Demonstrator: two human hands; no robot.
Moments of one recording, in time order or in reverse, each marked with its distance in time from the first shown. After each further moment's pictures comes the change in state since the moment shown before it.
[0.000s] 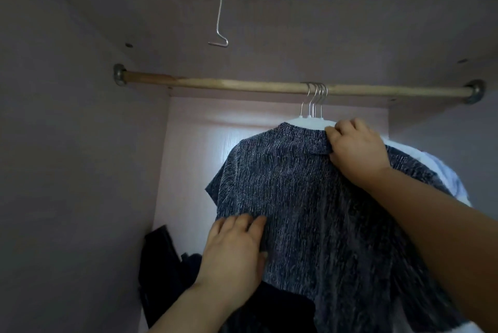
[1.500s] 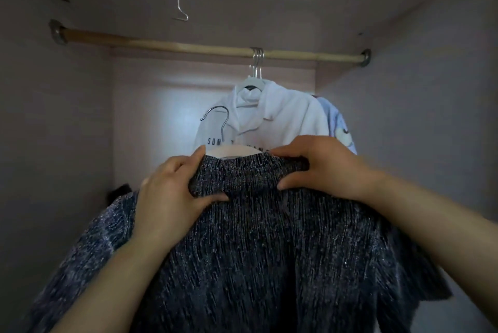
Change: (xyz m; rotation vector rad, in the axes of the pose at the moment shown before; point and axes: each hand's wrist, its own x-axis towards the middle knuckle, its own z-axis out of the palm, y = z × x) left_hand -0.075 -0.011 -0.079 -0.435 0.182 -0.065; right_hand -0.162 -0.017 -0.164 0.742 -0.347 -0.150
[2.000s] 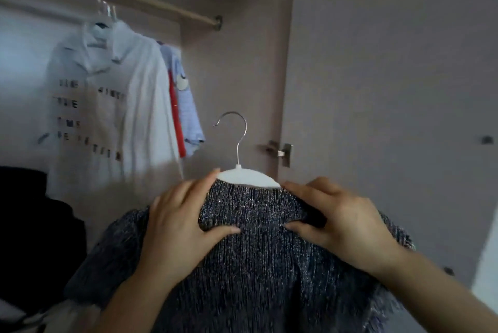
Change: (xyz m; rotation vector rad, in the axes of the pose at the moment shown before) left_hand -0.167 0.163 0.009 -0.487 -0.255 0.300; right_hand -0.304 -0.102 -0.067 -0.471 0.034 0.480
